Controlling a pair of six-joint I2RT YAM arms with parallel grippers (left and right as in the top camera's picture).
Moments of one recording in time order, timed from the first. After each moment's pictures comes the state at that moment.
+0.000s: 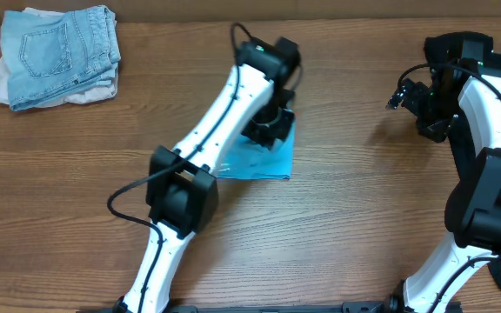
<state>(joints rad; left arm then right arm) -0.58 2.38 2.33 -1.61 0.19 -0.17 -0.24 2.03 1.65 -1.01 -0.22 0.39</state>
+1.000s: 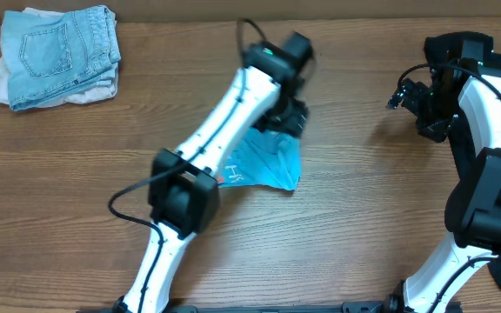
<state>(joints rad) -0.56 2.38 2.35 -1.43 0.17 -0.30 -0.24 2.03 1.65 -1.01 -0.22 0.39</state>
